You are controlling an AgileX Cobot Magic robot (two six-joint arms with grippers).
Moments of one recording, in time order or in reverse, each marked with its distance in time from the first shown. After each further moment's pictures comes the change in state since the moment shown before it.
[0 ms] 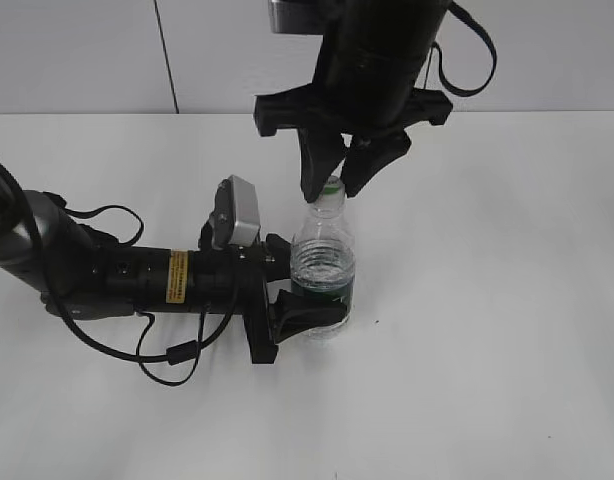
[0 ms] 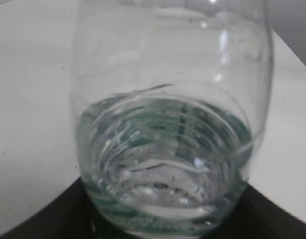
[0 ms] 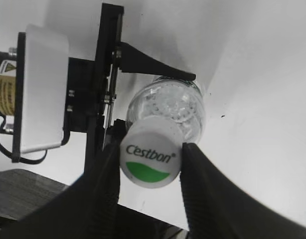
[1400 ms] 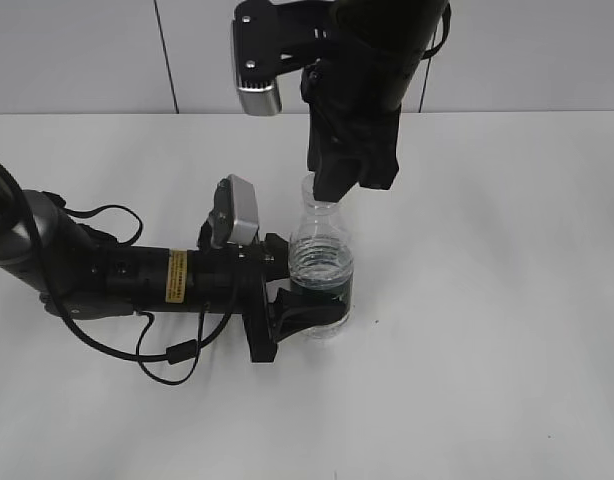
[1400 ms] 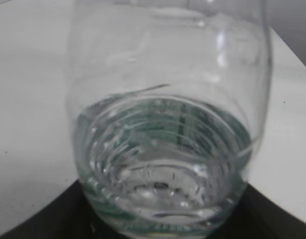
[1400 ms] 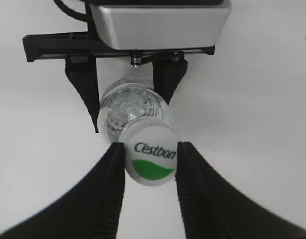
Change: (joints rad) left arm 0.000 0.000 0.000 0.005 -0.001 -0.007; right arm 0.000 -0.004 -0.001 0.002 -0.032 -1.419
